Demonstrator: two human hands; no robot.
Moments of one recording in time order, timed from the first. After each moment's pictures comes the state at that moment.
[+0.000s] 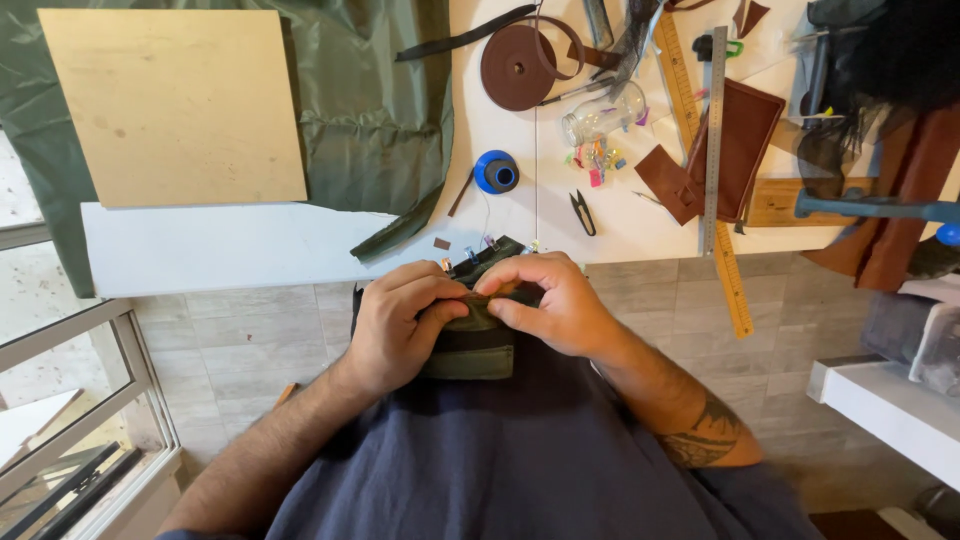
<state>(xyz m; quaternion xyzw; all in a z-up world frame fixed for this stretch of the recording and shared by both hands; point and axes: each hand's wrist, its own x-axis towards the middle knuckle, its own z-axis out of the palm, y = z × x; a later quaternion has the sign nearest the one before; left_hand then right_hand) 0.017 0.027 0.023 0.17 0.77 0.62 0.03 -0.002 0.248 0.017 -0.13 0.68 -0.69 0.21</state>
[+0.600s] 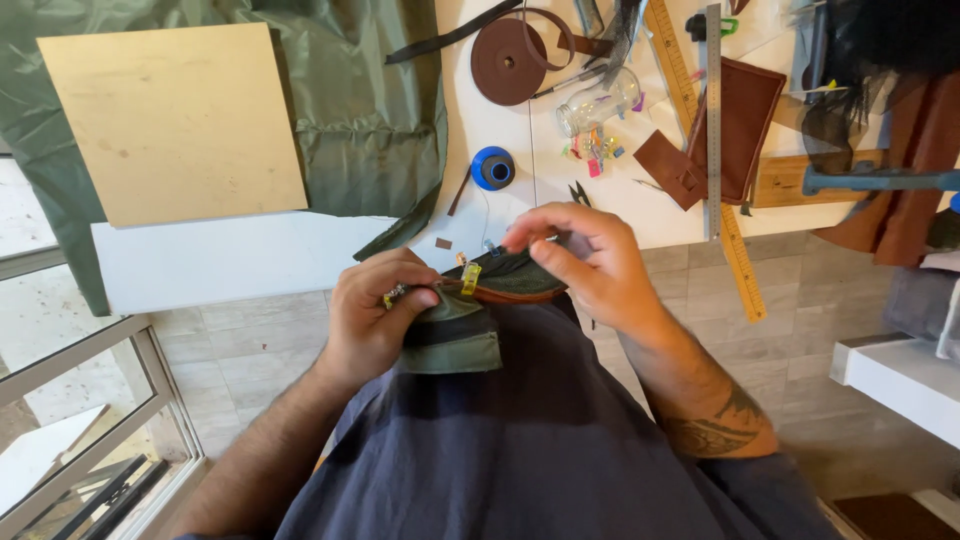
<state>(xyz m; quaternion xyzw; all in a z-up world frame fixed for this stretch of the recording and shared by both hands) 0.003 0.012 0.024 0.16 0.73 0.67 0.03 -0.028 0.270 0.045 -0.12 0.70 -0.70 0.13</state>
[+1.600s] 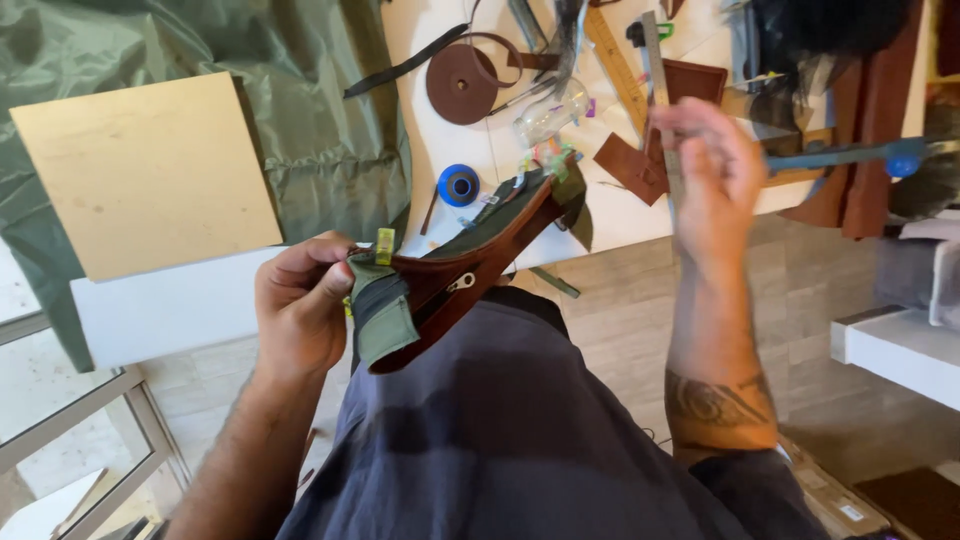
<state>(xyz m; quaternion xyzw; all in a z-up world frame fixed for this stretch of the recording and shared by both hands) -0.004 0.008 0.017 -0.06 0.52 0.85 0.08 -0.043 0.400 0.022 -0.05 0.79 -0.59 -0.16</state>
